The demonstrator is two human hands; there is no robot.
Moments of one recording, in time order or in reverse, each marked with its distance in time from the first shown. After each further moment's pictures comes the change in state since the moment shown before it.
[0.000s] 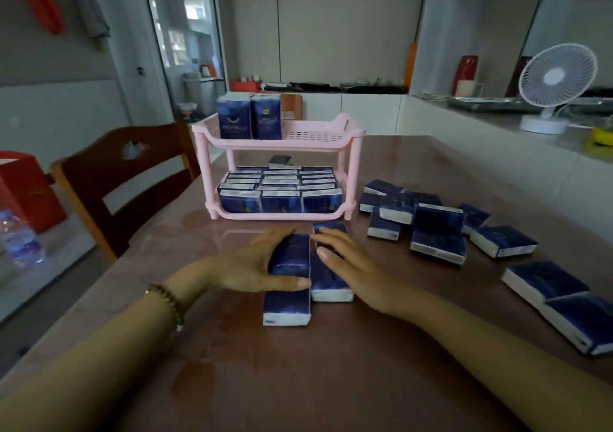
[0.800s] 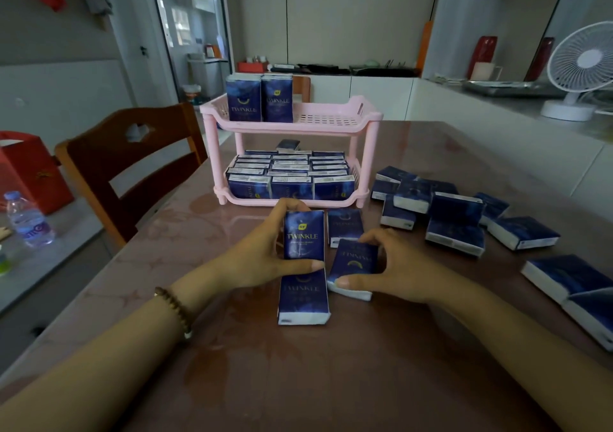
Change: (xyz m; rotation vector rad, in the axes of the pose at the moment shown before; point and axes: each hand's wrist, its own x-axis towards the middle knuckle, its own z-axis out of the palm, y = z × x) left_hand -0.005 0.010 0.013 -0.515 0.194 0.255; right_hand -0.017 -0.002 -0.020 -0.049 0.031 0.191
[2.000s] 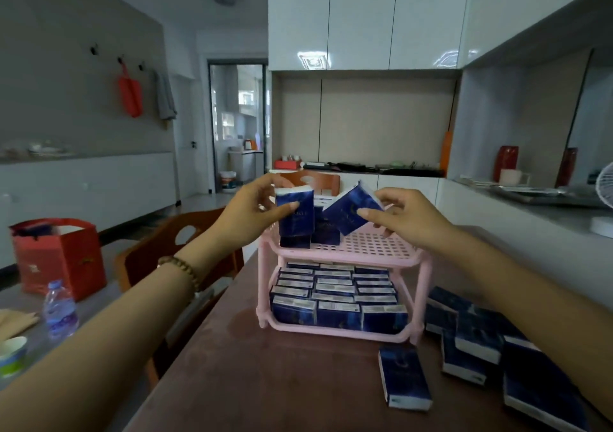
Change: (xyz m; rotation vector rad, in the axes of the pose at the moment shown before) left_hand 0.082 0.072 -0.187 0.402 0.526 0.220; right_hand 0.155 -0.127 -0.106 0.132 0.317 -0.398
